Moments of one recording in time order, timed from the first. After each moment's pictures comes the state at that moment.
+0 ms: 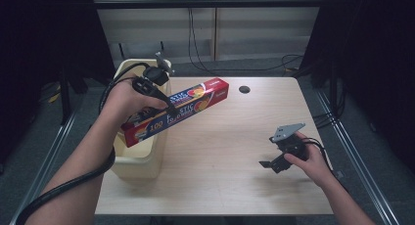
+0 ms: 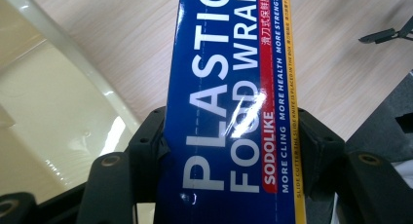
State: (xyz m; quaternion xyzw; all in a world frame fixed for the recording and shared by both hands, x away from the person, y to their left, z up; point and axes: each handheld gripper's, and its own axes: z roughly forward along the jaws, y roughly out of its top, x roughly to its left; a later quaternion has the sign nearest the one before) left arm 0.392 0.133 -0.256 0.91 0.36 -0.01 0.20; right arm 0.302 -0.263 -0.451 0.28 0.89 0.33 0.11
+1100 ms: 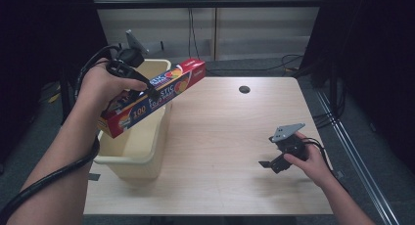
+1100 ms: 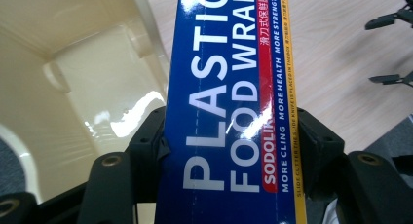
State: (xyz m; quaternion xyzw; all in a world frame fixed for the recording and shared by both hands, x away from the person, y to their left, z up) left arm 0.401 0.177 -0.216 0.87 0.45 0.02 0.21; right arm 0.301 -0.262 -0.450 0.28 0.89 0.33 0.12
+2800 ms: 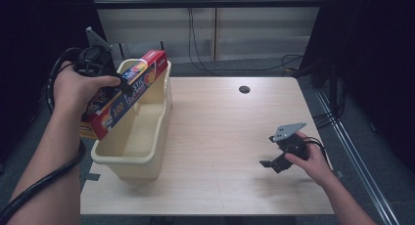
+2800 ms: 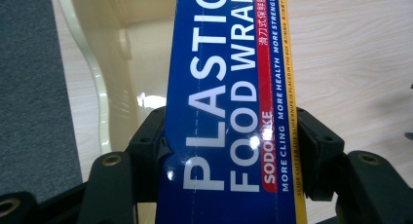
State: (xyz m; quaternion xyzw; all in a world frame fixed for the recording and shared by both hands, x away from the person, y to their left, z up) left arm 0.394 0.233 -0.211 0.78 0.58 0.05 0.22; right arm 0.301 -0.264 -0.447 0.27 0.89 0.34 0.11
